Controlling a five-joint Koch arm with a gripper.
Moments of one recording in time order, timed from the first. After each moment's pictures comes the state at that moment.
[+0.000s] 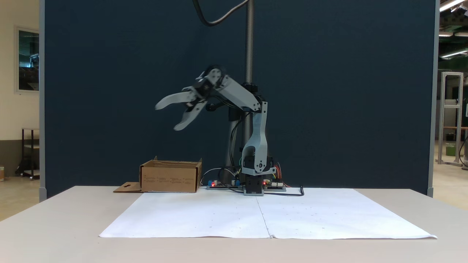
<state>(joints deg) 54.1 94.1 62.3 50.7 0.4</state>
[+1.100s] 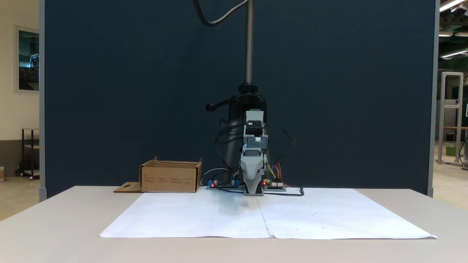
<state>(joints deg) 4.2 128.5 147.6 7.2 0.1</state>
